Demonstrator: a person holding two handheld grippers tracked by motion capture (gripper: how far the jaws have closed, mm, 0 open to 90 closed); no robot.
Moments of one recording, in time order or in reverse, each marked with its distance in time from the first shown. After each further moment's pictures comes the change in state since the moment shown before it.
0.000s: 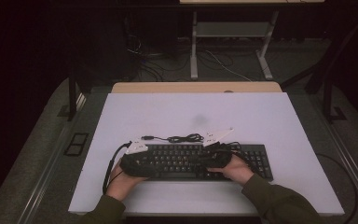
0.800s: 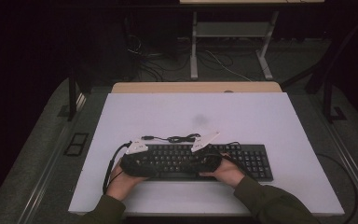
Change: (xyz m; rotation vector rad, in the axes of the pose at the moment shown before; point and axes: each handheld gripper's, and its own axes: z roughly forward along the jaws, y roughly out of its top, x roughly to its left) left arm -0.001 0.001 0.000 -0.005 -0.001 0.002; right arm 0.014 0.006 0.026 0.067 0.020 -0.035
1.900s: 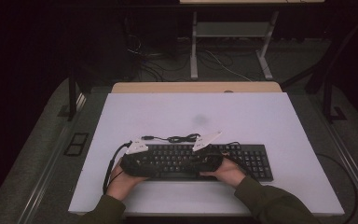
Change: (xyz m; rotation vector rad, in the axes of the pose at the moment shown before) left arm -0.001 0.001 0.000 0.000 -0.002 0.004; right arm -0.001 -0.001 -0.005 -0.021 -0.005 0.007
